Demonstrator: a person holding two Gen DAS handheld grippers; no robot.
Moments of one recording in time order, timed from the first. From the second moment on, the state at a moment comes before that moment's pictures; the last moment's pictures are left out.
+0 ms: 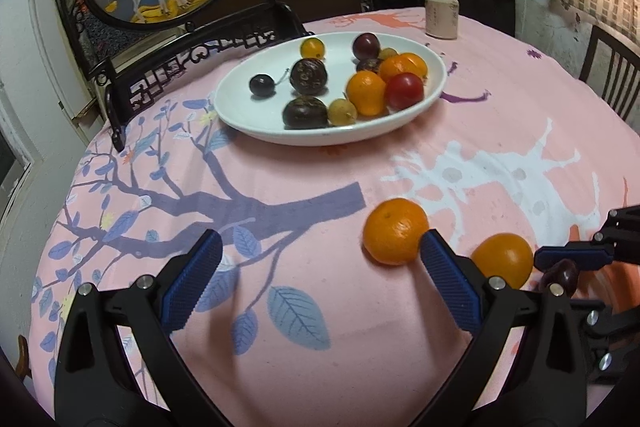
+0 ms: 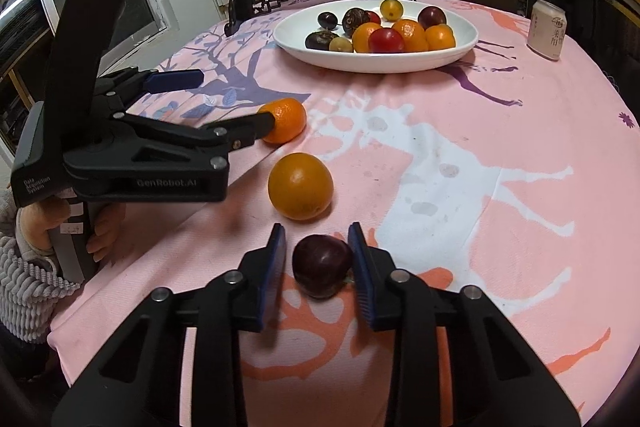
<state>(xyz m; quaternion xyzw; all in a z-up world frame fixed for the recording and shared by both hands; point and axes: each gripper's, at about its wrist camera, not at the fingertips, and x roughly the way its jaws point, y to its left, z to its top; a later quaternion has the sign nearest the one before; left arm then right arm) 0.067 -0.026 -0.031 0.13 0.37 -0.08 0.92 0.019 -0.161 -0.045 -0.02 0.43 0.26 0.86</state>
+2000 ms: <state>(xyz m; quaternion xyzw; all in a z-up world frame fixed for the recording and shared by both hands) 0.195 -0.012 0.010 0.02 0.38 -0.12 0.92 0.026 -0.186 -0.029 -0.04 0.42 0.30 0.85</state>
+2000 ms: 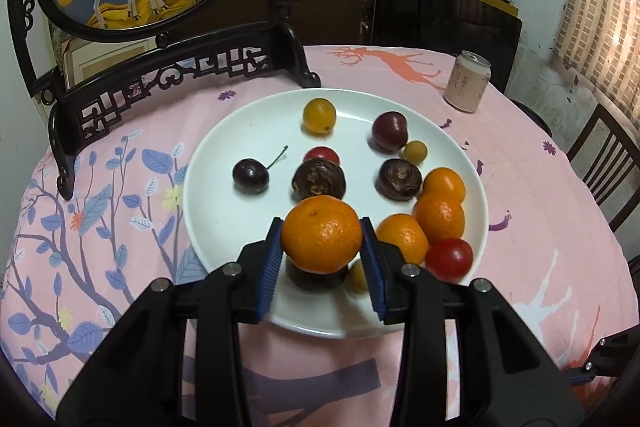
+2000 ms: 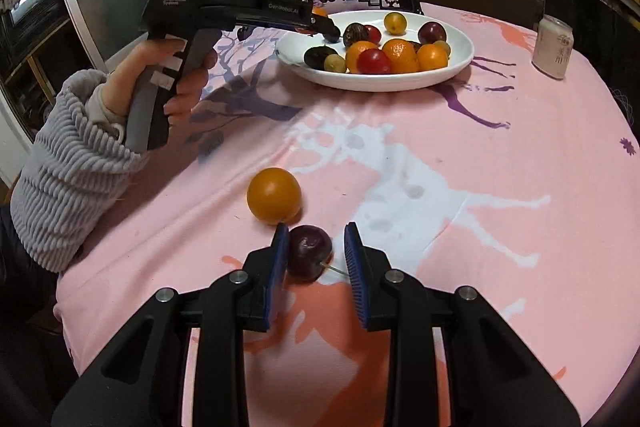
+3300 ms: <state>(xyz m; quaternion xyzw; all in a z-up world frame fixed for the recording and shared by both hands) 0.249 -0.004 -0.018 0.02 0.41 -0.09 0.91 0.262 -0.131 -0.017 0.01 0.45 0.23 0.86</state>
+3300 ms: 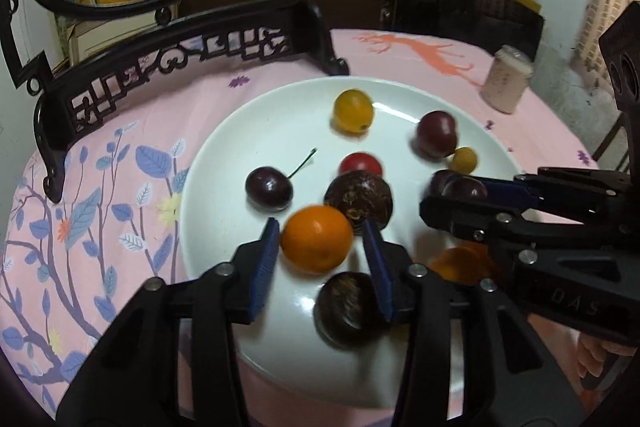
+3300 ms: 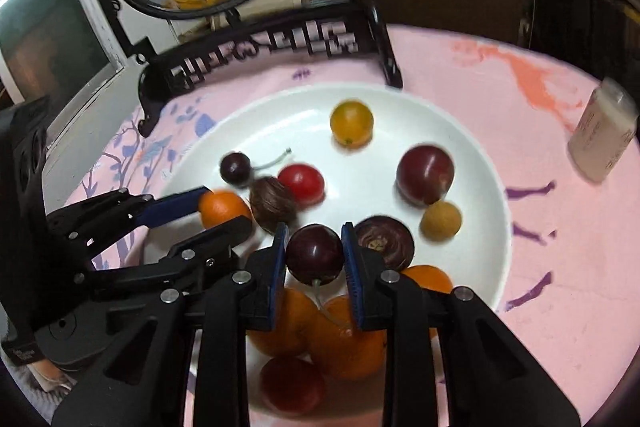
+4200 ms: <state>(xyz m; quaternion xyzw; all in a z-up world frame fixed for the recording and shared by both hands) 0.060 0.013 0.004 0.00 0.33 -0.06 0.94 -0.016 -0.191 0.009 -0.03 0.20 0.17 0.96</state>
